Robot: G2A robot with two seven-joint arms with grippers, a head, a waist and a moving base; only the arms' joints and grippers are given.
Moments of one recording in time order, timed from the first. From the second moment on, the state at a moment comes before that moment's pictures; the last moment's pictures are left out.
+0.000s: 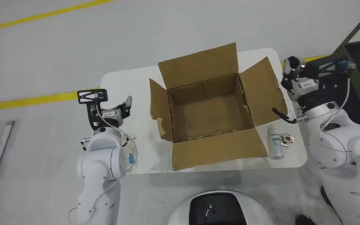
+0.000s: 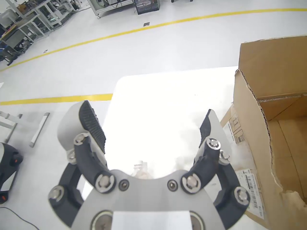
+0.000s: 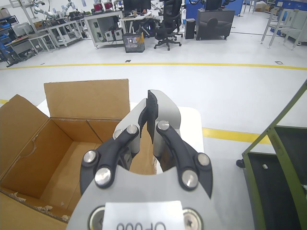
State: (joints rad) left arm 1.13 -1.28 -1.47 -2.02 1.55 0.19 -0.76; right arm -1.21 -1.22 1.58 -2.04 -1.13 0.00 0.37
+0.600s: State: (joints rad) left arm 1.29 -1.28 -1.50 -2.04 1.56 0.13 -0.34; right arm -1.34 -1.23 1.57 -2.06 -1.11 -0.05 0.08
